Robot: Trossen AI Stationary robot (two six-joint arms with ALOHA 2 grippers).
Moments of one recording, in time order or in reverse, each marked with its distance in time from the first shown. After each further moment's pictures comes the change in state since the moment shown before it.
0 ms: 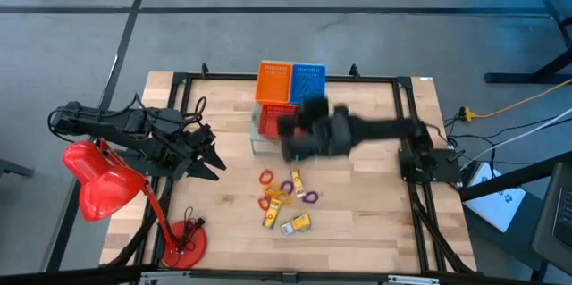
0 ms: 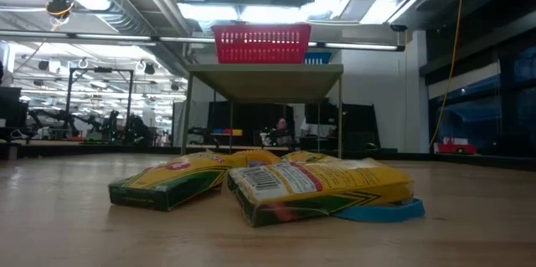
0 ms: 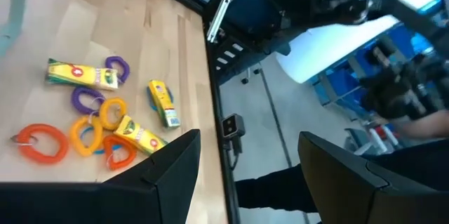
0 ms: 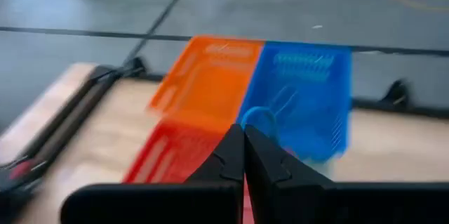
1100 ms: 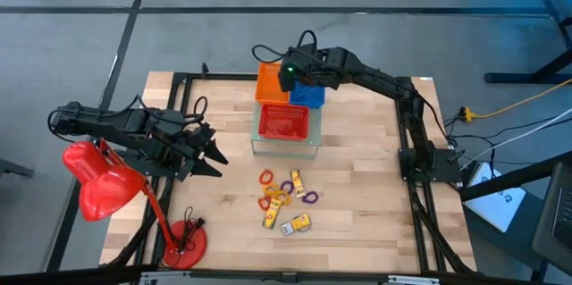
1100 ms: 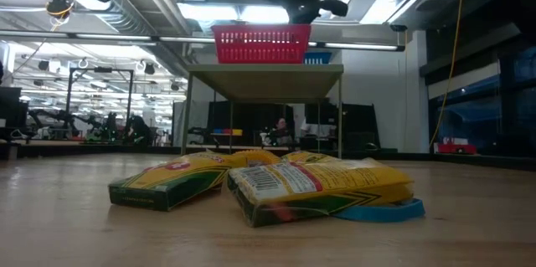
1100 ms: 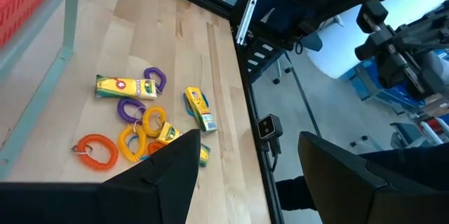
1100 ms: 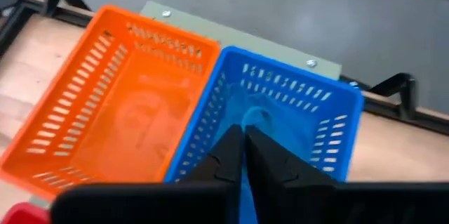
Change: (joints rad) left arm 0.001 0.000 0.000 -0.051 -0.090 0.130; right arm -0.450 0.028 -0.010 0.182 -0.496 -0.522
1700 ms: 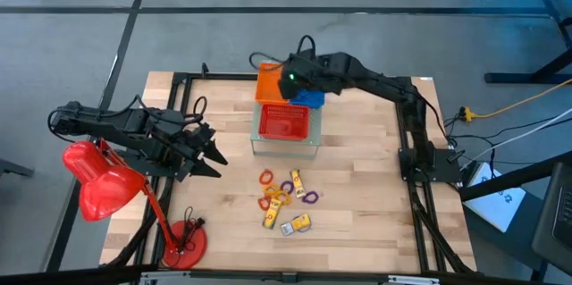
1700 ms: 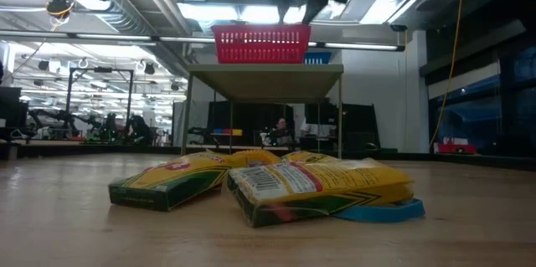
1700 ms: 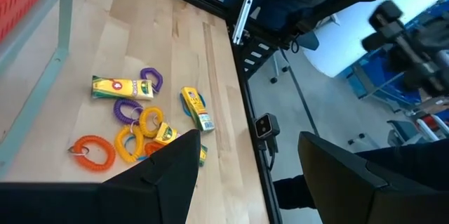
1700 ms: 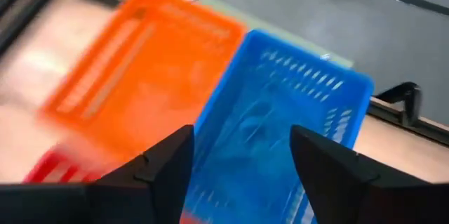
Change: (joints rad) left arm -0.001 -0.004 0.000 0.000 0.011 0.007; right arm 0.079 -0.037 0.000 -0.015 -0.020 -0.062
